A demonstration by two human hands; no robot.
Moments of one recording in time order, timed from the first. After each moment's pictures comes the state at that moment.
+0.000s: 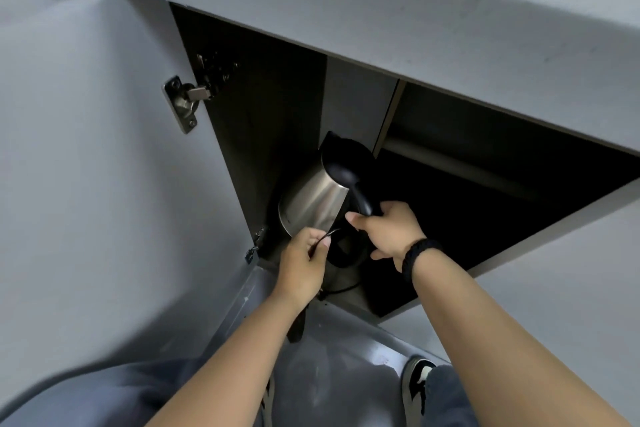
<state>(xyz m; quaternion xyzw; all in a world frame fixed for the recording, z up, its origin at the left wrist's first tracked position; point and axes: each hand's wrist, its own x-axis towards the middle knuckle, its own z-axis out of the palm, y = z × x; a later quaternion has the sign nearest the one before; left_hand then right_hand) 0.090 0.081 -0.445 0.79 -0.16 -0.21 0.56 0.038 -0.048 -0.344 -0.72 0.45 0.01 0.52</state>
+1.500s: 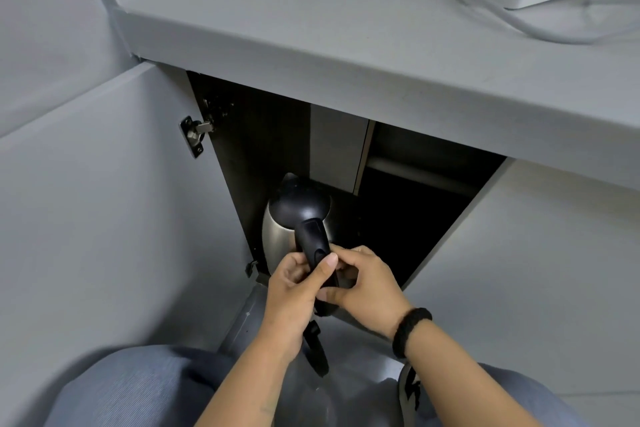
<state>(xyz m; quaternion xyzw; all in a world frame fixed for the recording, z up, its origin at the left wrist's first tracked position) 0.015 0.124 -0.336 0.62 -0.04 -0.32 0.71 -0.050 0.017 -0.317 -0.82 0.26 -0.03 0.52</state>
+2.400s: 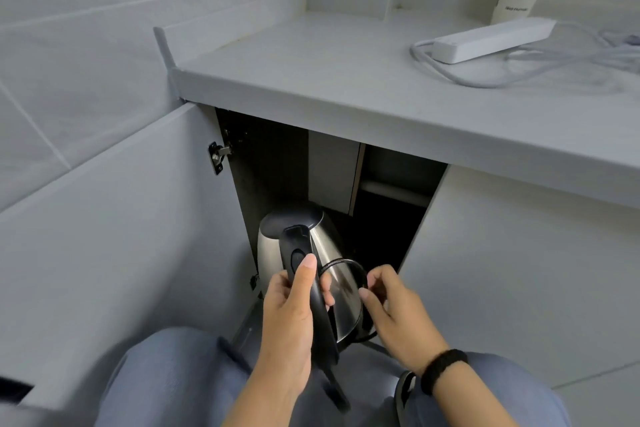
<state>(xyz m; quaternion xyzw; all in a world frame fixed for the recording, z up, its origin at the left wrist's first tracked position) -0.057 0.164 -0.251 0.54 -0.01 -0.28 0.80 -0.137 0.037 -0.285 -0.85 0.25 -0.11 0.46</state>
